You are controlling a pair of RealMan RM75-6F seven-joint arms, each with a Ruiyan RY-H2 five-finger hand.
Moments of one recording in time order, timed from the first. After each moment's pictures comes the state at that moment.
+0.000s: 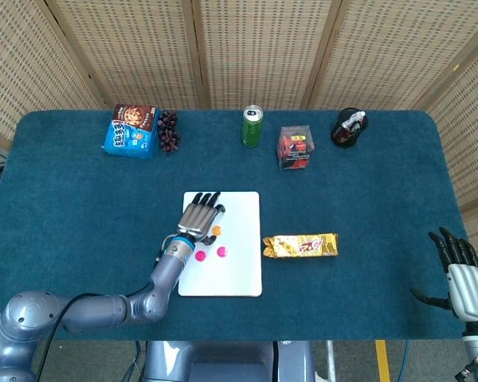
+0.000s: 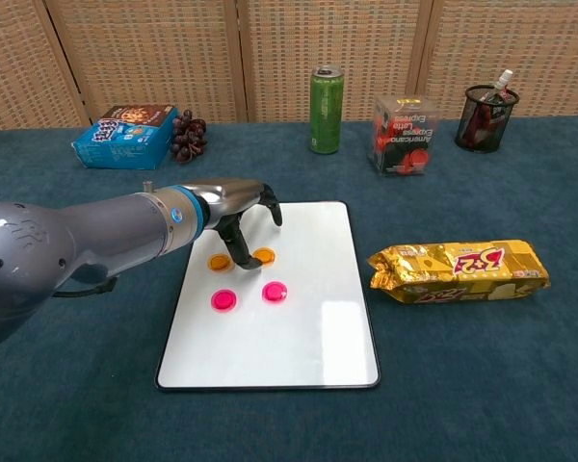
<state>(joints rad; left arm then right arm) -1.08 -1.84 -0.23 -1.26 0.50 0.88 0.69 0.08 -1.09 0.06 -1.63 -1.42 1.40 0.08</state>
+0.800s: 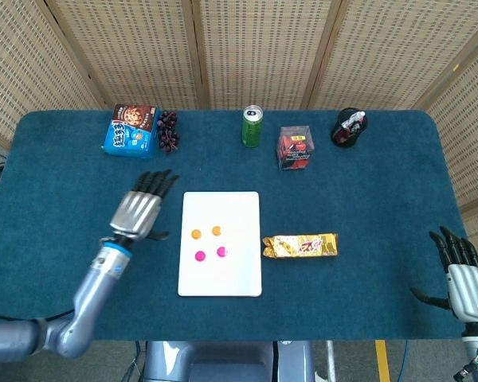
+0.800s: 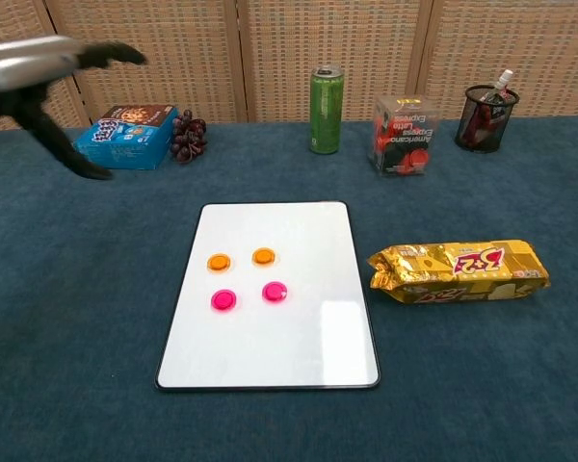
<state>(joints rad) -0.73 -1.28 -0.11 -1.89 0.96 1.30 0.49 0.07 -1.10 0.07 -1.62 -1.43 1.43 0.05</state>
